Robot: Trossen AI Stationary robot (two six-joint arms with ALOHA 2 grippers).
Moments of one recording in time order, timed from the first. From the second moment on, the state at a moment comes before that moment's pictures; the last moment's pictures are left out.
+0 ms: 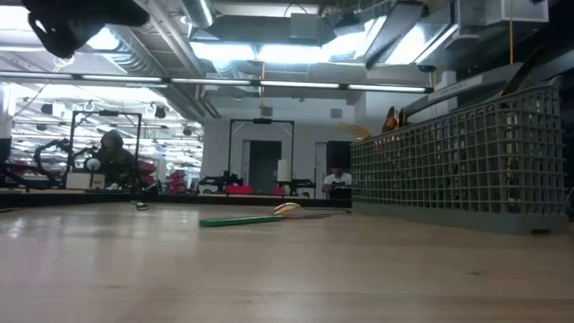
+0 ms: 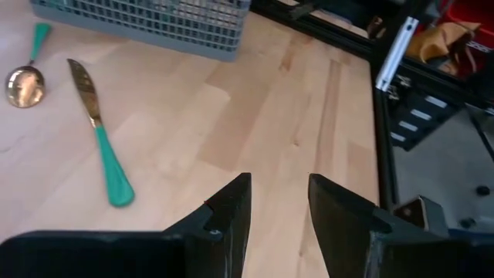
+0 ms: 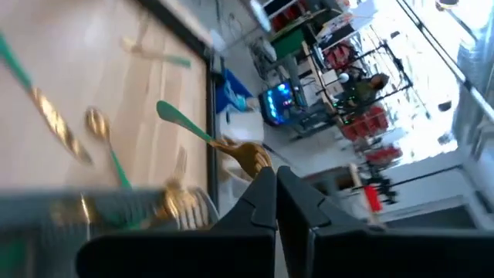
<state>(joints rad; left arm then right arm) -0.81 1.46 0.84 -0.07 -0.82 -0.88 0.54 0.76 0.98 -0.73 1.02 -0.55</state>
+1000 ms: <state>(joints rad) -0.64 1.46 0.84 -0.07 -0.82 -0.86 0.54 0.93 0.98 -1.08 1.02 -0.55</state>
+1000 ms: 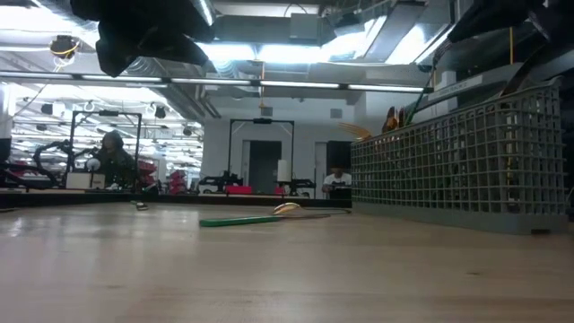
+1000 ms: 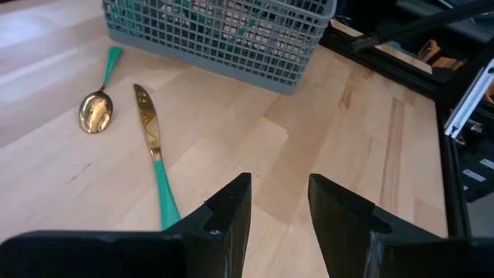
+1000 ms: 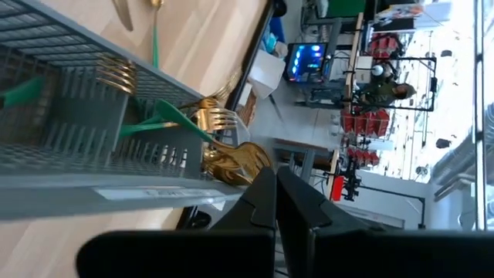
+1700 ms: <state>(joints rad) -0.62 1.46 0.84 -0.07 -0.82 -0.86 0.54 1.01 0.98 -1.07 1.01 -0.55</state>
